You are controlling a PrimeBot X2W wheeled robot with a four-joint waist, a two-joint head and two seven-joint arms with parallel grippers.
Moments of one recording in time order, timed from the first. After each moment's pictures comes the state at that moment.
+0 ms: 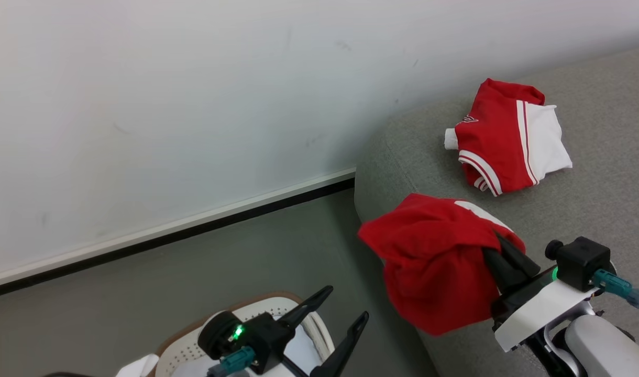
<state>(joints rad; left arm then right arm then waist) -0.29 0.34 -0.80 0.03 -0.43 0.05 -0.13 -0.47 -0.38 0.66 0.32 0.71 0.13 -0.22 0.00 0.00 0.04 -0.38</state>
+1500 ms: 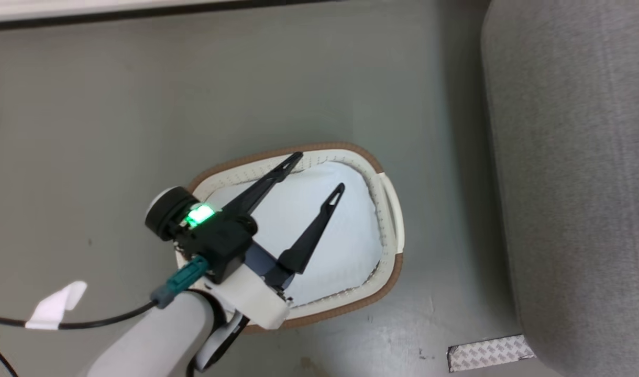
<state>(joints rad) -0.59 0.42 -0.72 -0.07 -0.35 0.02 -0.15 -1.03 -0.14 -1.03 0.73 -0.44 0.13 -0.19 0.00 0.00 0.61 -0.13</state>
